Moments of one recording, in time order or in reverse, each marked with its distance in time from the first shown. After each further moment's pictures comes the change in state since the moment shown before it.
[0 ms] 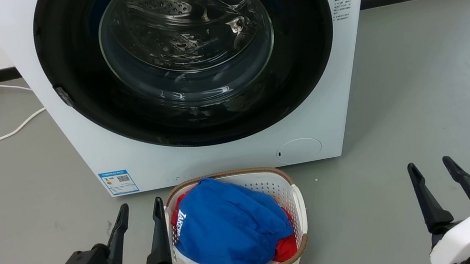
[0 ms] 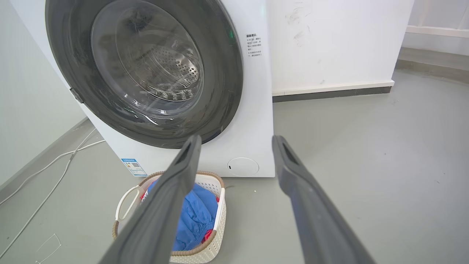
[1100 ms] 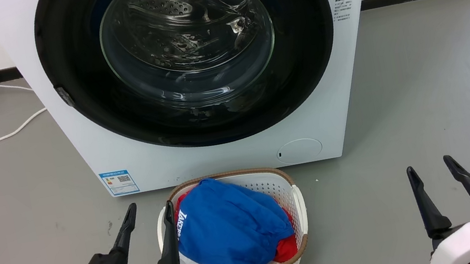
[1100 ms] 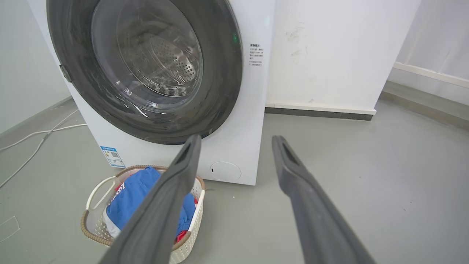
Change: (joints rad) left arm 0.002 -0.033 0.024 0.034 0.201 -0.034 -0.066; right arm 0.016 0.000 0.001 -0.010 -0.177 0.002 -0.057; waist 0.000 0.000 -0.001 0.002
